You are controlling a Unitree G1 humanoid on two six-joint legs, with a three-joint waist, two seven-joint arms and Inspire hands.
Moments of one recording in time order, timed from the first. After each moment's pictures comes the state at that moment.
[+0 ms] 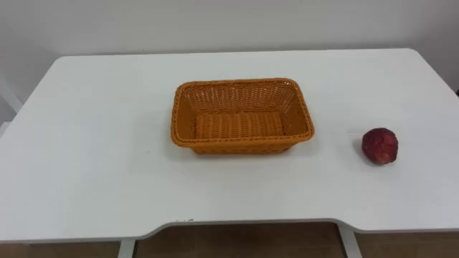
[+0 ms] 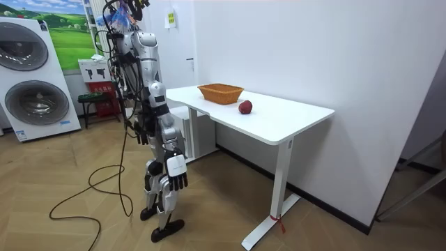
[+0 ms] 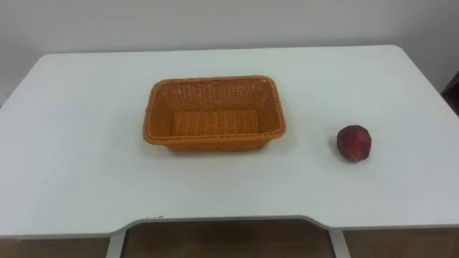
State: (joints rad) left arm 0.28 0.14 0.12 1.10 0.42 0.16 -0.05; right arm 0.18 -0.22 -0.04 1.32 0.02 0.16 -0.05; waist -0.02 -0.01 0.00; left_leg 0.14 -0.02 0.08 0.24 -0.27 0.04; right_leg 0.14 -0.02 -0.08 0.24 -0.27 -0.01
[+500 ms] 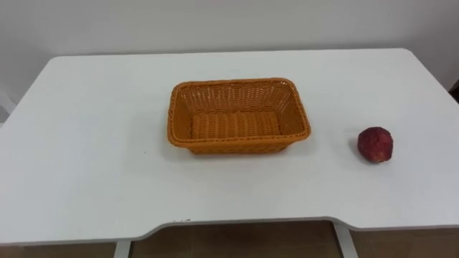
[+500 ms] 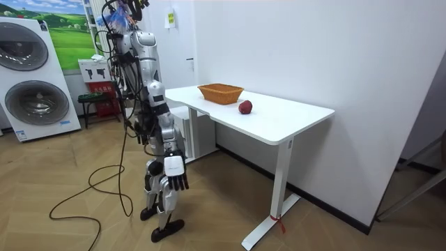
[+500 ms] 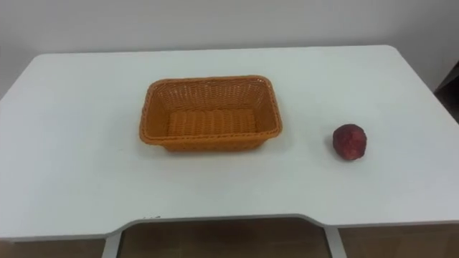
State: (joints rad) left arm 0.28 0.14 0.13 1.11 0.40 0.16 -0.01; right arm 0.16 -0.21 -0.16 1.32 0.48 0.15 -0.16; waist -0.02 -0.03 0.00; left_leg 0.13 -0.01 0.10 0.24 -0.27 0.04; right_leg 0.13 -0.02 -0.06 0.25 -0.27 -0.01
